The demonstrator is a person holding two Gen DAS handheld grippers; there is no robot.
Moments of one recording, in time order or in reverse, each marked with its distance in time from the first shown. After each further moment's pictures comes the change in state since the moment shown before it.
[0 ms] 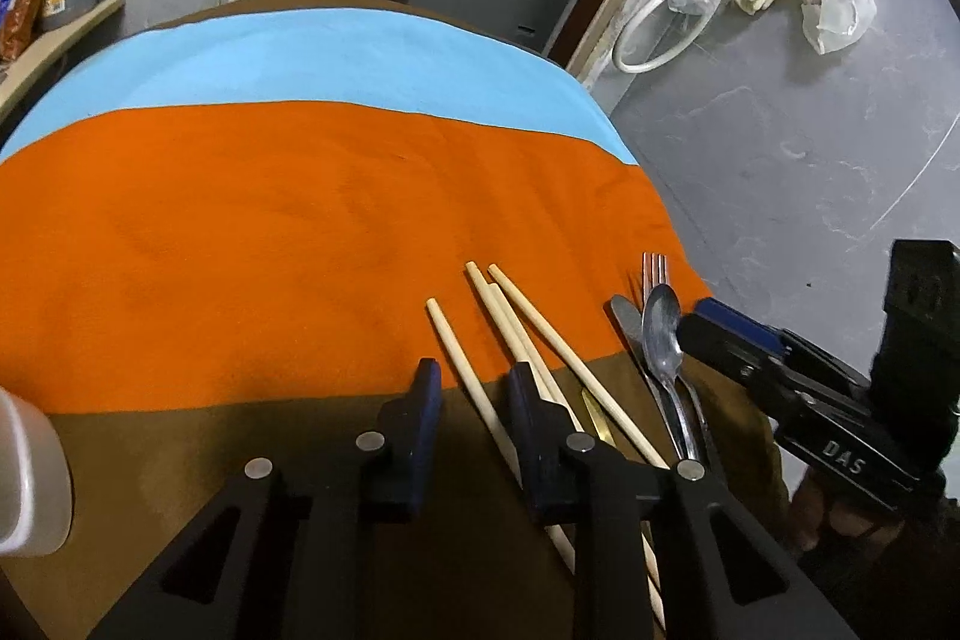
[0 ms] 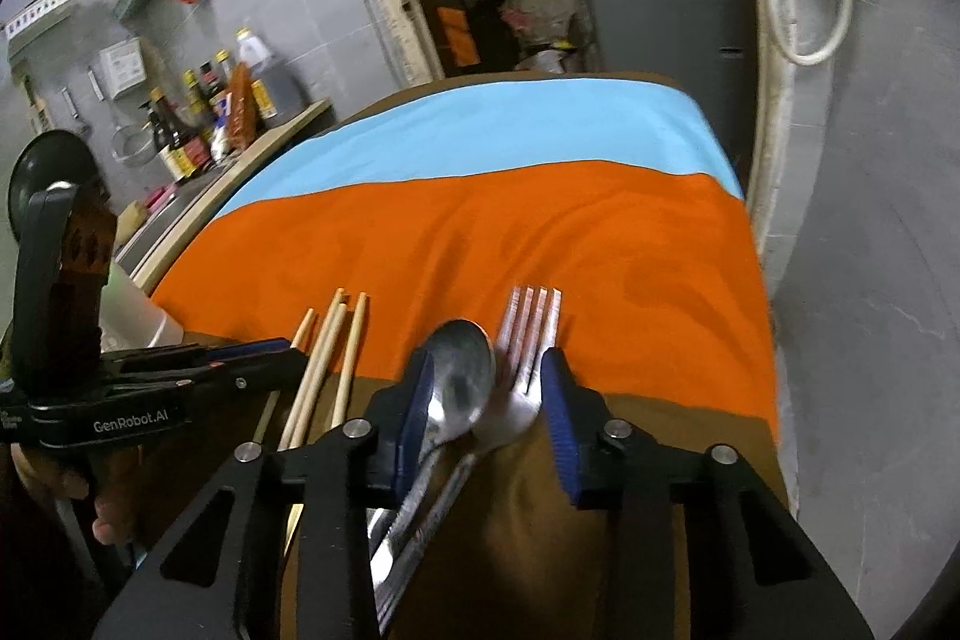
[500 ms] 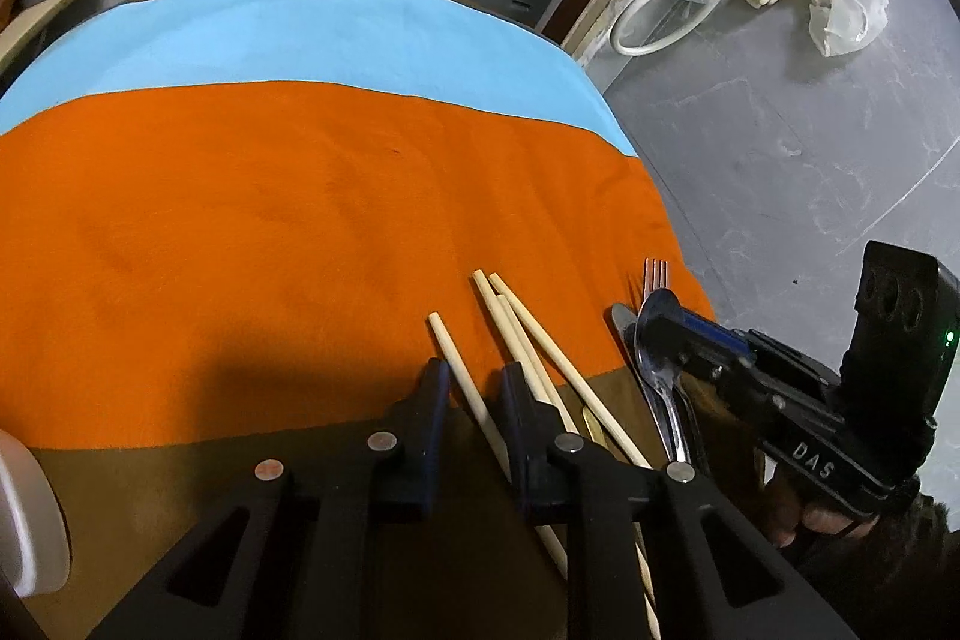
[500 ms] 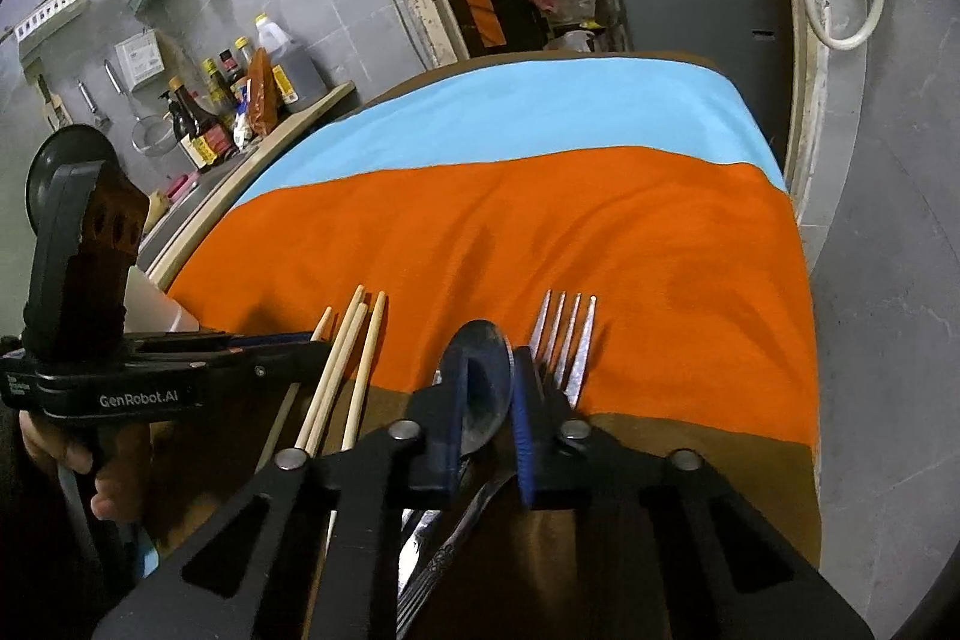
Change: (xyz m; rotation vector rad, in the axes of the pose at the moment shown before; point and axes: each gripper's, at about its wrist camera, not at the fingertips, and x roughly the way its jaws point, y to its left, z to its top) left arm 0.011 0.006 0.013 -0.020 0.076 -0.039; right arm 0.014 -0.005 0.006 0.006 0.036 0.065
